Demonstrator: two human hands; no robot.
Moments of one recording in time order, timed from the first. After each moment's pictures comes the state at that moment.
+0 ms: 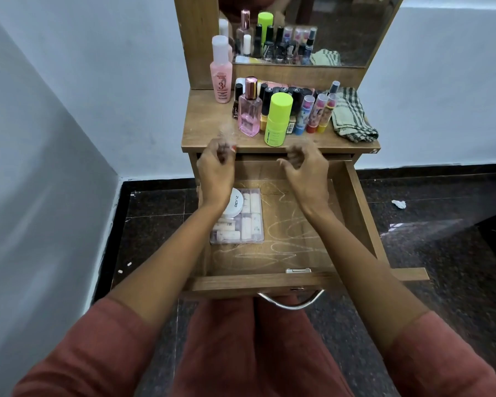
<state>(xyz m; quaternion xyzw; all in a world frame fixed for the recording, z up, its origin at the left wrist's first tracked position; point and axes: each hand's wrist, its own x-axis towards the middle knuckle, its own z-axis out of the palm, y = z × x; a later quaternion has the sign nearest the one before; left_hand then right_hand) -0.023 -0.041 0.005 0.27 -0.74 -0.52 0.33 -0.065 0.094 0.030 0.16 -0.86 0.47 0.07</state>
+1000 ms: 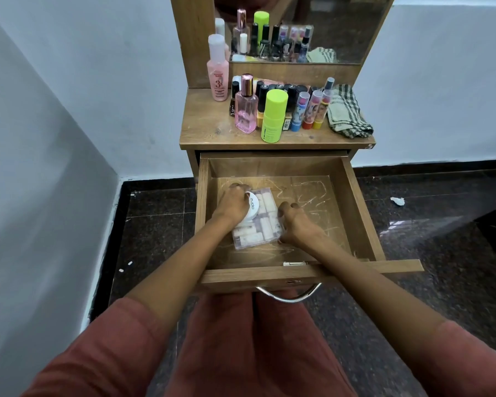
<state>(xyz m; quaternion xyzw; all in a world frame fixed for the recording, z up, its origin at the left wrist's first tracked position) 0.002 -0.022 -0.037 0.18 -0.92 -0.35 -0.03 -0.018 0.129 -0.020 0.24 -0.93 0.16 -0.24</state>
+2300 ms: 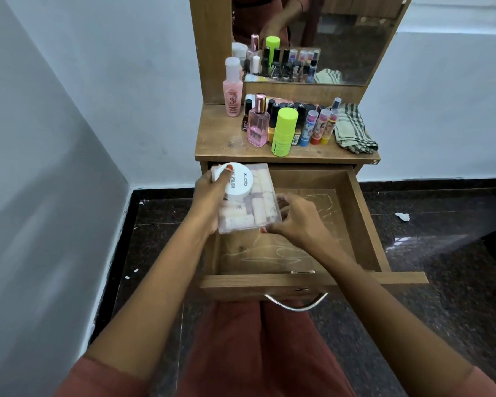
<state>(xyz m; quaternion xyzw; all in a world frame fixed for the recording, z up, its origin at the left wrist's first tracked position) 0.036 -0.049 0.028 0.35 -0.57 -0.73 0.14 0.009 0.108 0.046 0.24 -0.90 0.33 -0.16</state>
